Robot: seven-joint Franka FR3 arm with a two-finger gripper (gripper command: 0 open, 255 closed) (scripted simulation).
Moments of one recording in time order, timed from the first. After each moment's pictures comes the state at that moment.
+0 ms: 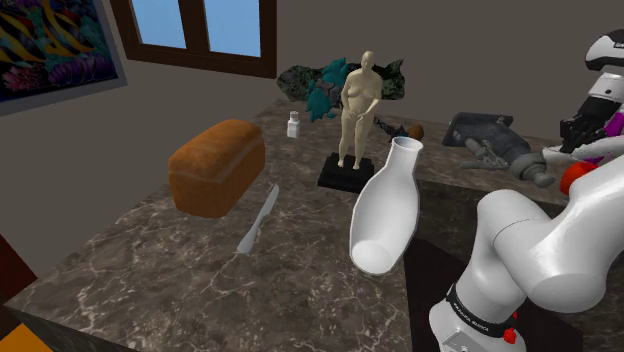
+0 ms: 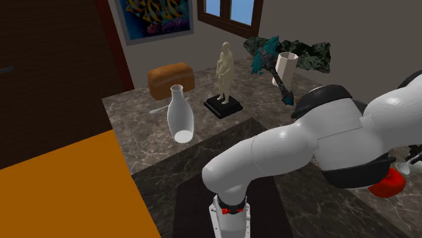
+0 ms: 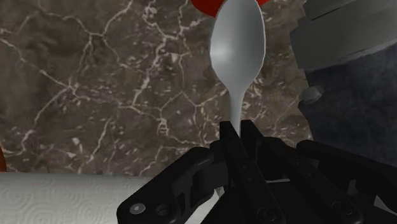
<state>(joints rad) 0.61 -0.60 -1.89 -1.41 -0.46 1.43 -0.30</state>
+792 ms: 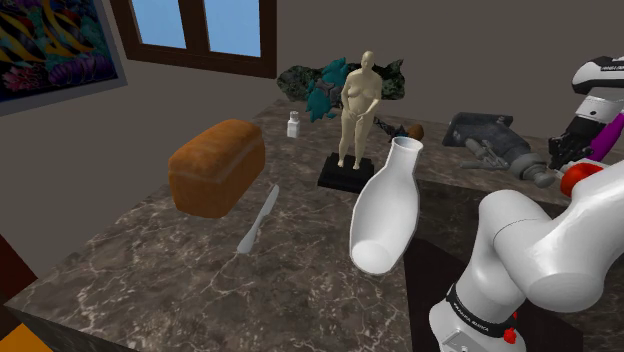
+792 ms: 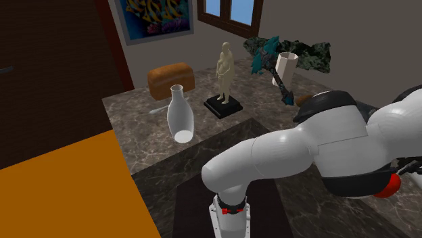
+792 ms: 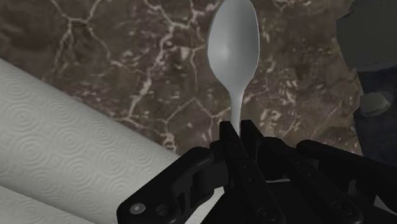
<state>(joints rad) 0.57 -0.62 -1.90 -1.56 -0.49 1.57 -0.28</state>
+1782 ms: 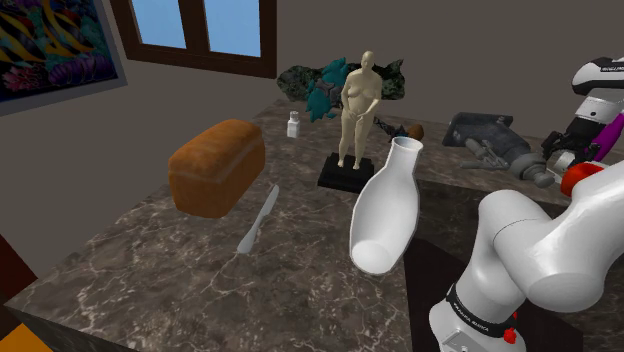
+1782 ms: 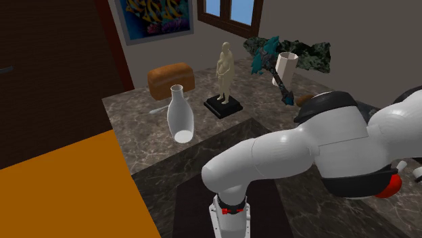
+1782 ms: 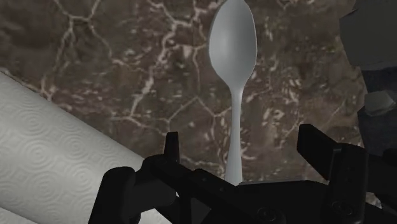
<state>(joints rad) 0.57 -0.63 -1.91 -1.55 -0.49 1.57 -0.28</state>
